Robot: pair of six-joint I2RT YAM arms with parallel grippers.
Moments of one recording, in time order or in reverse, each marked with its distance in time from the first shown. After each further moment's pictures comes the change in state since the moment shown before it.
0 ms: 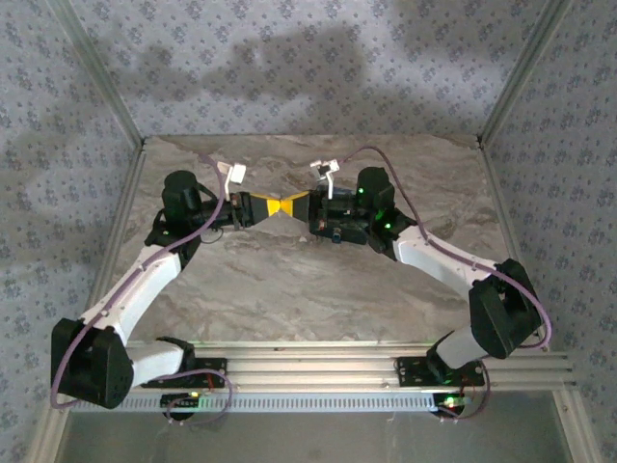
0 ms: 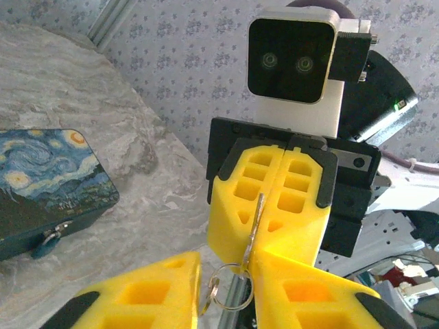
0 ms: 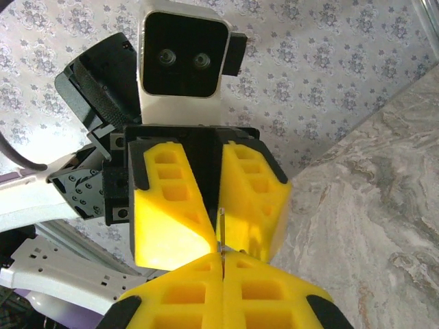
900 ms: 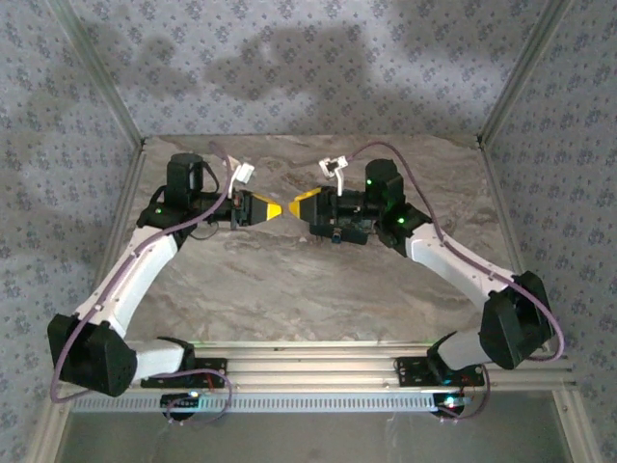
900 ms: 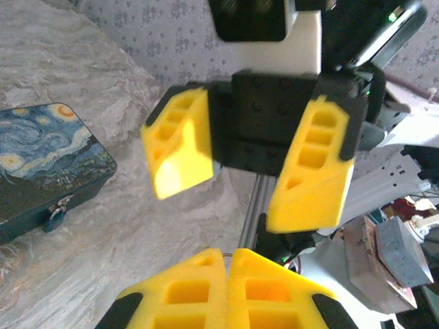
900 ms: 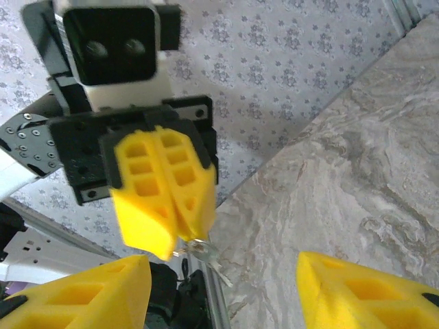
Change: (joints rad) left arm 0.000 0.071 0.257 -0.576 0.083 0.450; right arm -0.047 -0.077 0.055 -0.280 -0.005 -0.077
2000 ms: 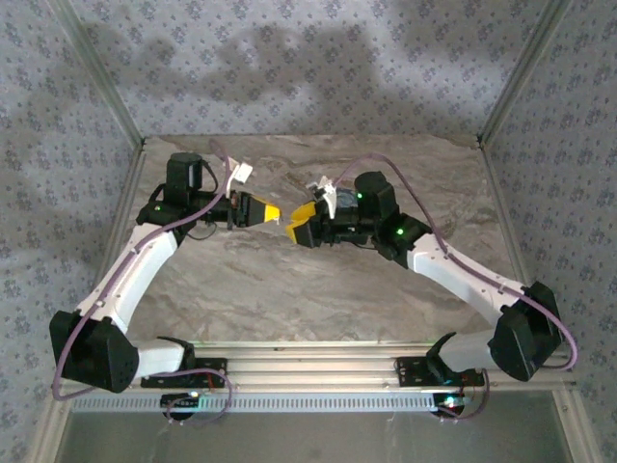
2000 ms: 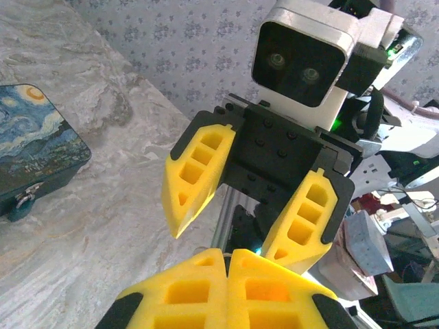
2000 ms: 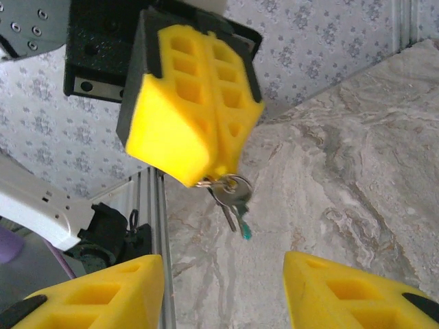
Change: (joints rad) left arm 0.020 0.011 0.009 -0.032 0.093 -0.033; right arm 0.109 -0.063 -0.016 -0.195 0.110 -0.415
